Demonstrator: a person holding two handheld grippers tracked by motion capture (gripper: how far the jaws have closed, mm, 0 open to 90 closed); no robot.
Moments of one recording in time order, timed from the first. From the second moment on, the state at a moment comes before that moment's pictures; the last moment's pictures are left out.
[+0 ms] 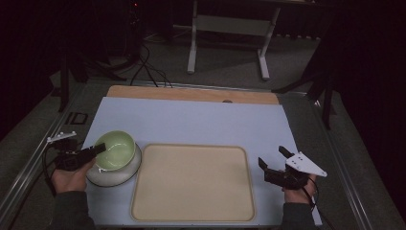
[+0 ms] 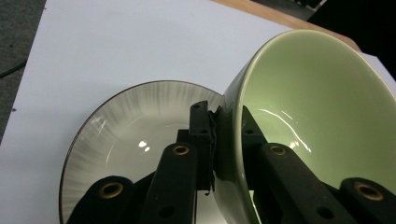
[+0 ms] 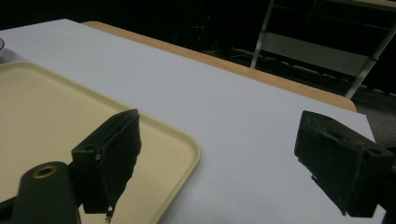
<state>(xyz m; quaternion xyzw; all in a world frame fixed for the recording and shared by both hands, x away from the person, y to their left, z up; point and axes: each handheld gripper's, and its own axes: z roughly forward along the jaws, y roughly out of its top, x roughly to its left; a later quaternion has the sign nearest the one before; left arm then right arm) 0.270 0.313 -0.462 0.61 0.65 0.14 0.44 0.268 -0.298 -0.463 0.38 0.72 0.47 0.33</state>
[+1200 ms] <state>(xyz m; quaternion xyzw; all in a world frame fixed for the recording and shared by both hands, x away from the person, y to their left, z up) 0.271 0.282 -0.450 0.63 0.62 0.14 0.45 0.268 -0.299 -0.463 0.38 0.72 0.48 0.33</state>
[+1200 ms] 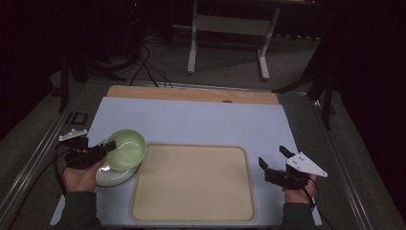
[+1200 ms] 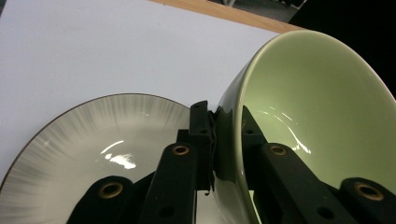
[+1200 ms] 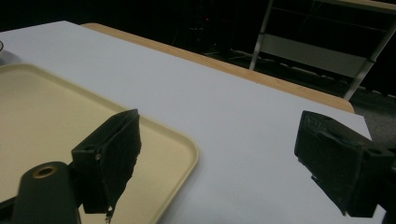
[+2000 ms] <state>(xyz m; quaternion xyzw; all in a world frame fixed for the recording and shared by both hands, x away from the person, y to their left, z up) 0.275 0.254 -0.449 0.65 0.60 0.14 0.45 0.268 -0.298 -0.463 0.38 0.72 0.48 0.33</state>
